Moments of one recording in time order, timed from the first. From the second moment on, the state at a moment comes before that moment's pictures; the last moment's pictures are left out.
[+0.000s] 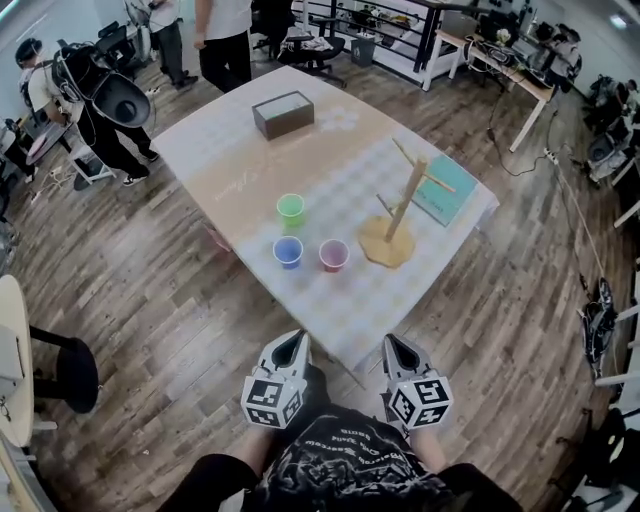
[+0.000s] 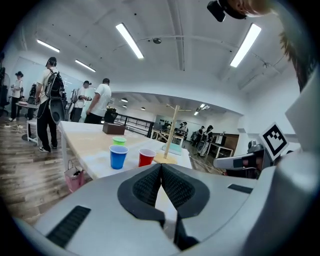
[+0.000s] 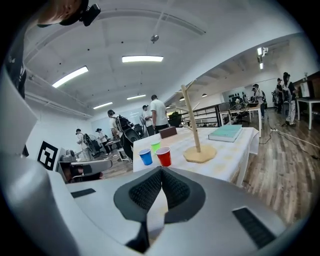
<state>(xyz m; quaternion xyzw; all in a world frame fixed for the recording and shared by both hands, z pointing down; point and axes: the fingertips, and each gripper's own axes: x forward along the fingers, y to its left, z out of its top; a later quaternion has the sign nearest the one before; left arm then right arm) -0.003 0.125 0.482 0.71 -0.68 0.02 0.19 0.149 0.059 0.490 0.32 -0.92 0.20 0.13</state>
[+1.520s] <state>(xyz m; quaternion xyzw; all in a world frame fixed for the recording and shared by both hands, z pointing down) -0.159 -0.028 0.494 0.80 -0.57 0.06 0.19 -0.022 -0.141 0.536 0.35 -0.84 0.37 0.18</state>
